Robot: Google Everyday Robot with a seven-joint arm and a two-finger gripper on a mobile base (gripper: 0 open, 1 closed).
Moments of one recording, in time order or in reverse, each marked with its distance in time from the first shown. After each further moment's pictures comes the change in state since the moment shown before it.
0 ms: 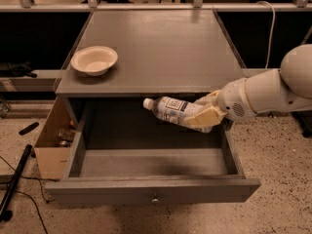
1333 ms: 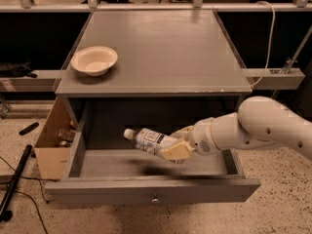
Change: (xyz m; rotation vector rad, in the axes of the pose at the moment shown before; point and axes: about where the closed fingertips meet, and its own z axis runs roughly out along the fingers) arm 0.054 0.047 0.099 -0.078 -0.011 0.086
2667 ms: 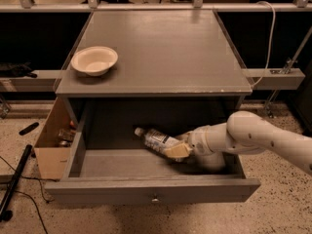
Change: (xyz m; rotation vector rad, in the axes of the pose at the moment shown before) arm 0.064 -0.088 0.066 0.054 -0.006 0.082
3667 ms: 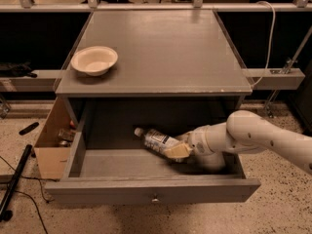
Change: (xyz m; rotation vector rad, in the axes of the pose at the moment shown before) arm -0.001 -0.001 0.001 0.000 0.008 0.001
